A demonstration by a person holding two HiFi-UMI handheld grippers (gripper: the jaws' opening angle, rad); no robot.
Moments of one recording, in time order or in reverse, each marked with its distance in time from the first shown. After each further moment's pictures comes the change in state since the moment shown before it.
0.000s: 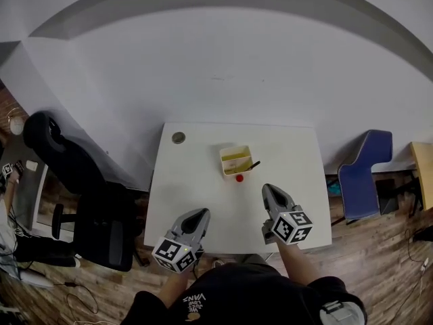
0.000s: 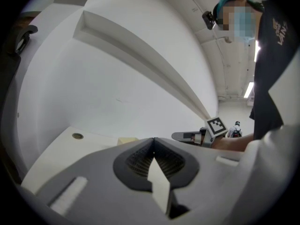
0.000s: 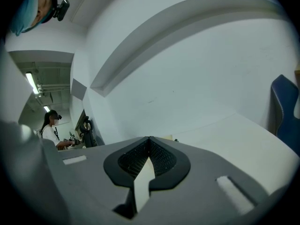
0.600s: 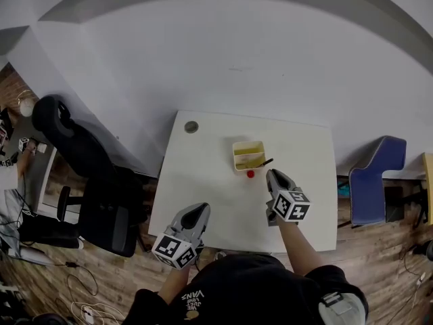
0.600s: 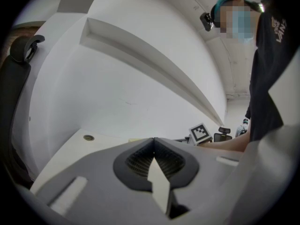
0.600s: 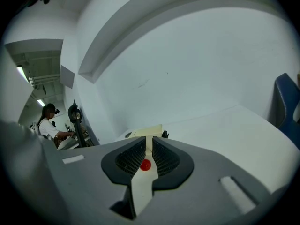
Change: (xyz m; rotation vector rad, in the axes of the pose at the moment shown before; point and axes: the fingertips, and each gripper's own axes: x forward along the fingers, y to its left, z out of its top) left arm -0.016 0.018 0.005 0.006 -0.013 0.106; right arm 0.070 -0.044 -0.036 -0.012 0.149 -0.064
